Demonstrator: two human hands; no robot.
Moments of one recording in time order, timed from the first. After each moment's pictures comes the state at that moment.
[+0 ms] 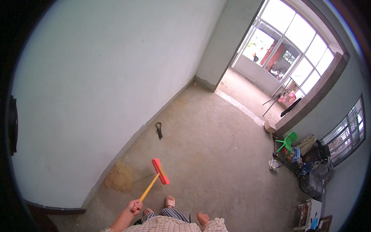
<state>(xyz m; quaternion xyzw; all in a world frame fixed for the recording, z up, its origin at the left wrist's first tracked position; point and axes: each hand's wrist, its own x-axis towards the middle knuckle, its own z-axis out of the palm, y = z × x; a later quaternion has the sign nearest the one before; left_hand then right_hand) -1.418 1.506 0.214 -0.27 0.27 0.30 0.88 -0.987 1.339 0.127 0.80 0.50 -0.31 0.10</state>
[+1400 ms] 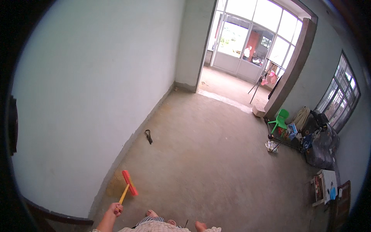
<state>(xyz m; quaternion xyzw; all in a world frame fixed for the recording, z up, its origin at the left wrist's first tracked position) -1.487 1.435 0.225 -0.14 0.51 0.30 0.79 -1.049 1.225 0.218 0.85 0.02 -0.50 -0.16</state>
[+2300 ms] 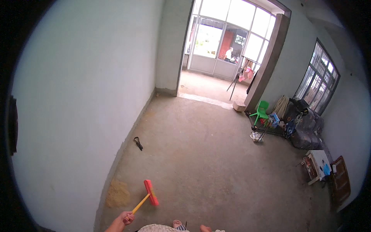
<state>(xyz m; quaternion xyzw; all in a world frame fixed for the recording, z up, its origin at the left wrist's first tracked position) -1.496 1.436 0.204 -0.20 0.37 0.08 0.90 -1.123 1.155 0.203 0.85 -0.13 -0.43 -0.27</state>
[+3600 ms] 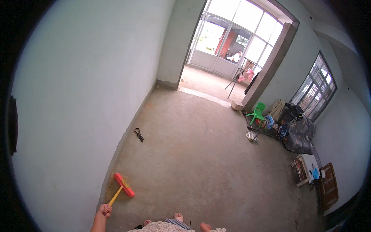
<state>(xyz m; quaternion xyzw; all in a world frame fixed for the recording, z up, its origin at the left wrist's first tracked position) -1.677 1.502 0.204 -0.24 0.41 0.20 0.86 -1.204 1.160 0.239 0.82 -0.19 -0.44 -0.30</state>
